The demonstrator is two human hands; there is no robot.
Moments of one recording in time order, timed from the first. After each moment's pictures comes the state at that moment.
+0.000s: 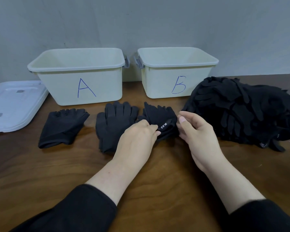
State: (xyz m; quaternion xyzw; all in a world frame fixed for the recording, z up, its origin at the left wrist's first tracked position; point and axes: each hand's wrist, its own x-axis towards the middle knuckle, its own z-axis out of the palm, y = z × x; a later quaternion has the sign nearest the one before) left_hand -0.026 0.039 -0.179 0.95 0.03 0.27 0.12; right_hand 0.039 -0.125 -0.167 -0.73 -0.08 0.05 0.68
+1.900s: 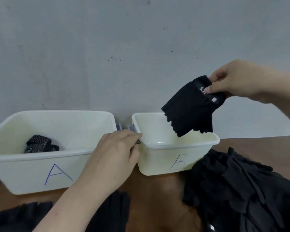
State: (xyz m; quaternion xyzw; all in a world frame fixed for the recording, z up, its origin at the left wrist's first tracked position) left_hand 0.093 0.154 -0.059 0.93 -0.01 0.32 0.19; right_hand 0.255 -0.081 0.135 -0.94 -0.21 -0.04 0.27
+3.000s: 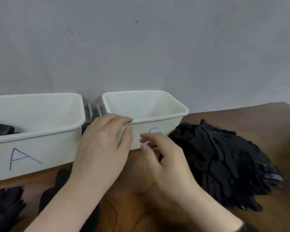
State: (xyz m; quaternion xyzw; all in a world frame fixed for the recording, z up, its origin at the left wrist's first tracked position) left_hand 0.074 0.083 -0.063 0.88 0.01 0.35 0.31; right_hand 0.113 -0.085 -0.088 -0.83 -0.31 -0.15 0.43
